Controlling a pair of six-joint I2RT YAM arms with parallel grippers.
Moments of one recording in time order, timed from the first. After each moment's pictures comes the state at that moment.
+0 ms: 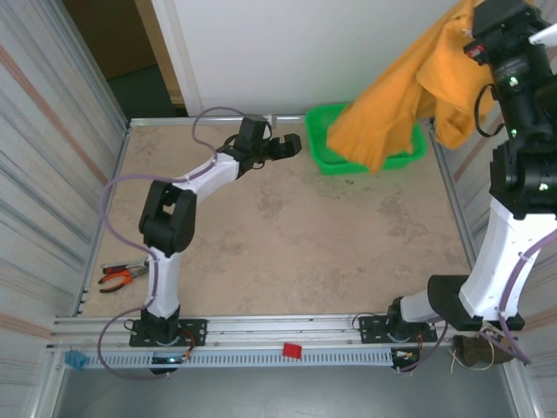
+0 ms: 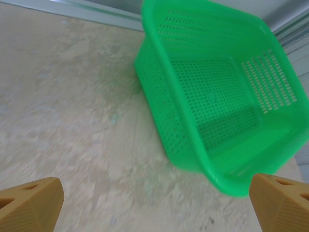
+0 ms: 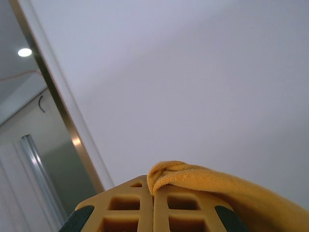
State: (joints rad) left arm -0.49 2.14 1.70 -0.11 0.22 -0.57; right arm -0.02 1.44 2.51 -0.61 -0.18 0.60
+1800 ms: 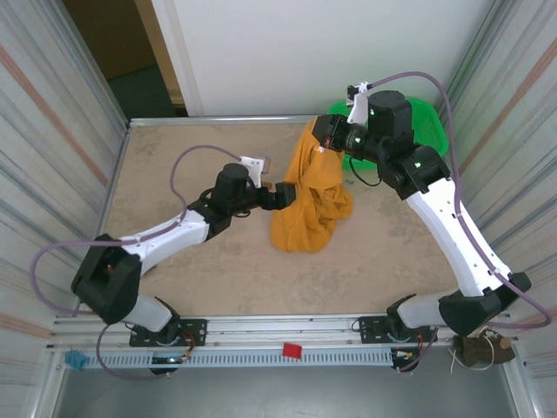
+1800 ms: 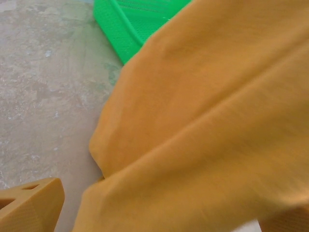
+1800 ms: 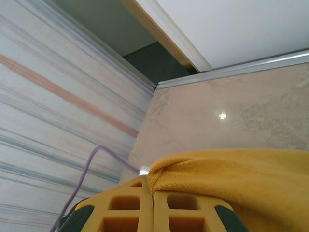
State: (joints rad) left arm -0.65 1.50 0.94 0.16 0.22 -0.51; right arm 0.51 1.35 1.65 -0.61 -0.24 0.70
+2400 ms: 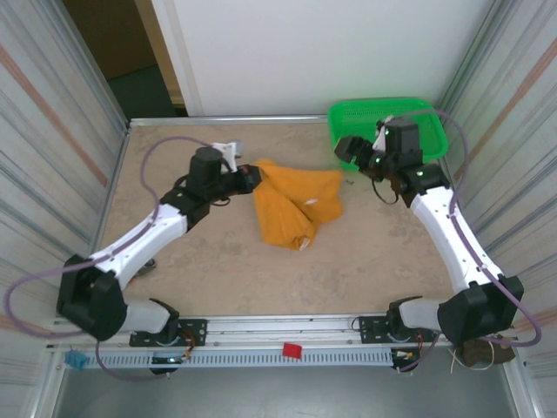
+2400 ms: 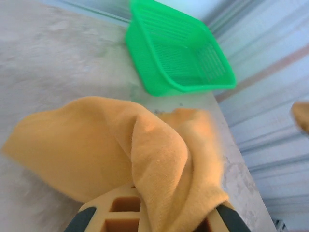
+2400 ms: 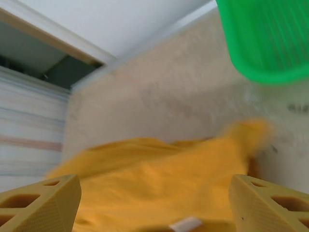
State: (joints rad) left arm -0.49 1.30 0.98 -0.12 0.27 -0.63; right arm 0.27 1.28 1.23 -0.58 -0.24 0.70
